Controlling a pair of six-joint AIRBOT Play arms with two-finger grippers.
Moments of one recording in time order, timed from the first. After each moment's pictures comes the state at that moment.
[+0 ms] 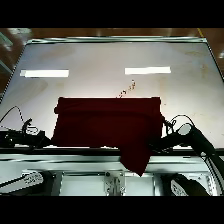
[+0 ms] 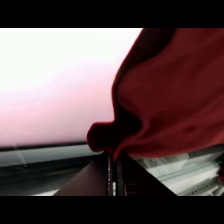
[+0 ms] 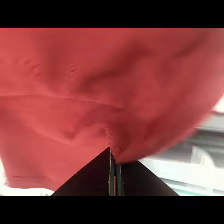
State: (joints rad) left arm 0.65 -1.31 0.57 0.99 -1.27 -1.04; right arm -0.05 -1.06 0.45 -1.06 1.13 1.46
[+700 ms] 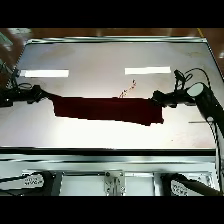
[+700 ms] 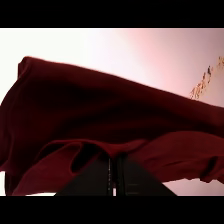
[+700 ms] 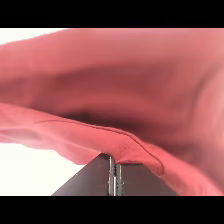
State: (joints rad) left arm 0.36 -1.45 1.17 0.67 -1.08 -1.10; right arm -0.04 -1.33 1.08 -1.03 0.96 1.48
